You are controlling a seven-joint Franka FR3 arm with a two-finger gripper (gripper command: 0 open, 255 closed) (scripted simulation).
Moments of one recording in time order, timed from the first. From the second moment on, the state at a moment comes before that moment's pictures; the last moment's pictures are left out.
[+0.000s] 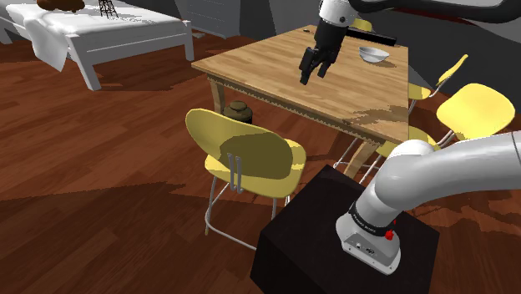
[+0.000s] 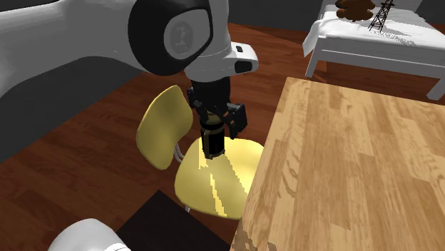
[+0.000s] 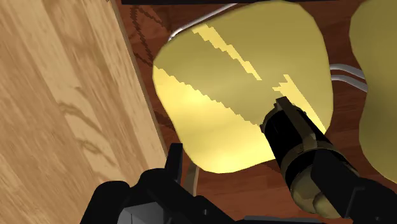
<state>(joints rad) -0.02 -0.75 -0.01 -2.31 -0.04 1.68 0.04</state>
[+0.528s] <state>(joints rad) 0.05 -0.60 0.02 -2.33 -0.02 1.81 -0.02</state>
